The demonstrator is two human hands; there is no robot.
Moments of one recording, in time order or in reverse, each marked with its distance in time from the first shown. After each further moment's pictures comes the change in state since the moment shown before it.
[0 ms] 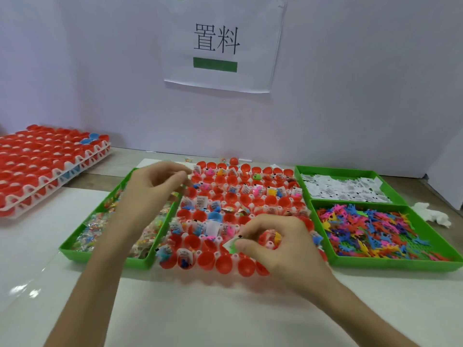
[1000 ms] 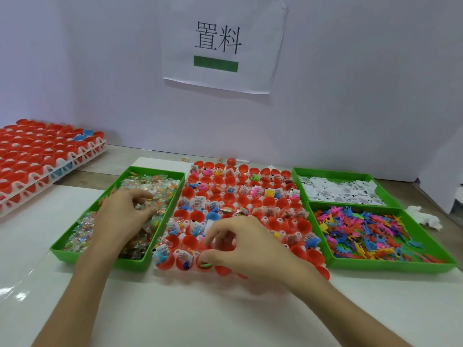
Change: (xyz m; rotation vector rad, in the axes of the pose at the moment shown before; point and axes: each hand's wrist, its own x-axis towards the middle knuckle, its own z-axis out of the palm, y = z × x) left_hand 0.014 -0.077 -0.025 0.660 0.157 -0.129; right_hand 0.035 0.001 0.034 -0.338 -0.390 0.135
